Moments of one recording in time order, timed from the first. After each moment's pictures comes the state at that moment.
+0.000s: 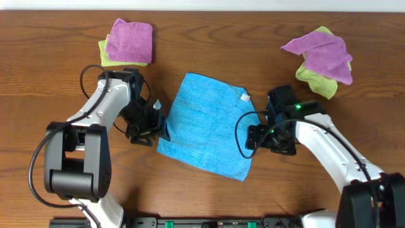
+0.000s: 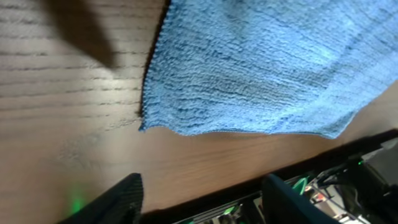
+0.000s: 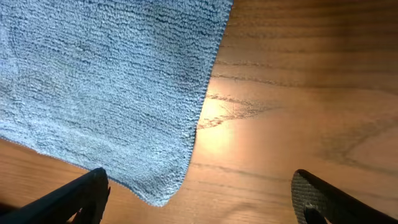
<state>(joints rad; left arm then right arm) -0.11 1.86 1.22 -1.24 0.47 -0.11 0.25 1.53 0.93 -0.96 -0.23 0.36</state>
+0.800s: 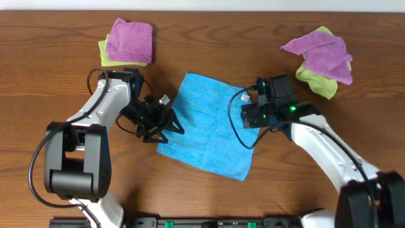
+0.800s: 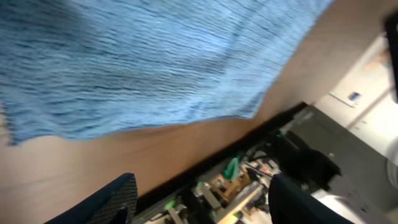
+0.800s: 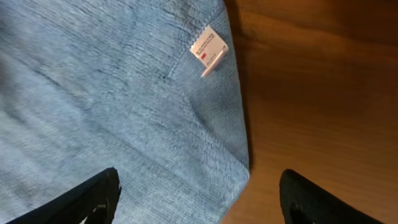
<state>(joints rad) -0.11 1.86 1.22 -1.23 0.79 -0.09 0.30 1.55 0.93 -0.51 -0.09 0.16</state>
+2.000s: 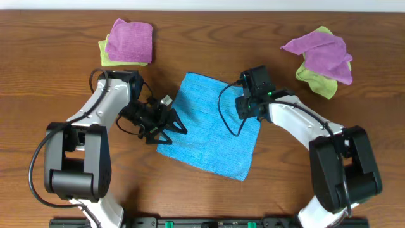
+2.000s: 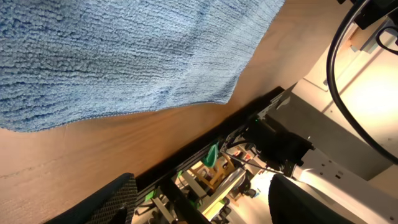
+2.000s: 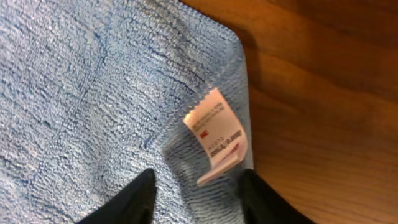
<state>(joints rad) -0.11 1.86 1.22 -1.29 0.88 -0.04 0.35 1.83 1.07 -0.42 0.00 0.12</state>
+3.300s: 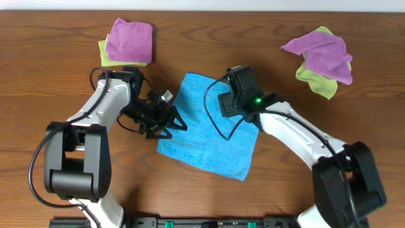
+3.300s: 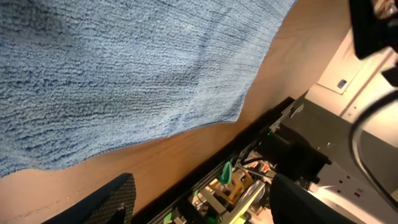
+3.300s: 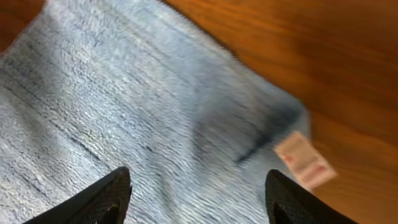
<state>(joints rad) -0.11 1.86 1.22 -1.19 0.85 -0.02 0.49 1.75 1.09 -0.38 0.06 0.20</state>
